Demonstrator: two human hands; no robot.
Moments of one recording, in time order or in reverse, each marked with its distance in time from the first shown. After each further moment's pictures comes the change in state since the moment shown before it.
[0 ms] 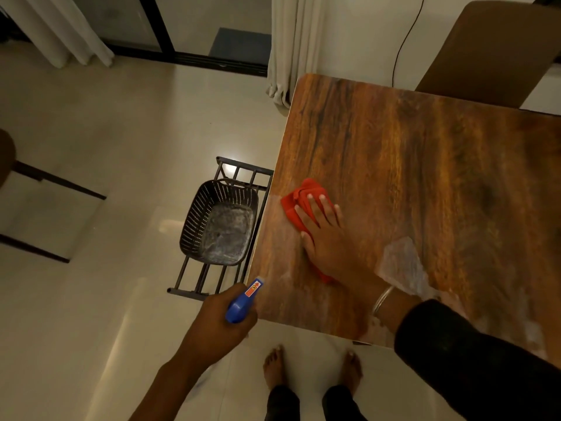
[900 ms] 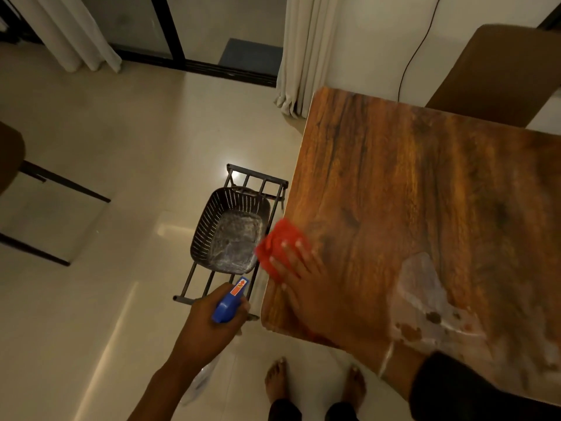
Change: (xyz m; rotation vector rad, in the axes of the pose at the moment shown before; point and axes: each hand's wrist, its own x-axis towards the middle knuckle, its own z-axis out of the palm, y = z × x) left_hand 0.002 -0.020 -0.038 -0.084 0.146 0.007; right_hand -0.043 -0.083 0.032 -0.052 -0.079 -0.190
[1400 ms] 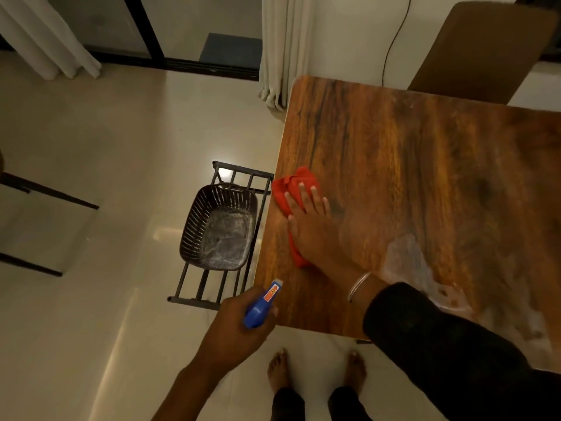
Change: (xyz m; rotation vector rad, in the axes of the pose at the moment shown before) left_hand -0.006 0.019 0.046 -0.043 -0.196 0.075; right_hand 0.069 0.062 -0.033 0.088 0.032 0.305
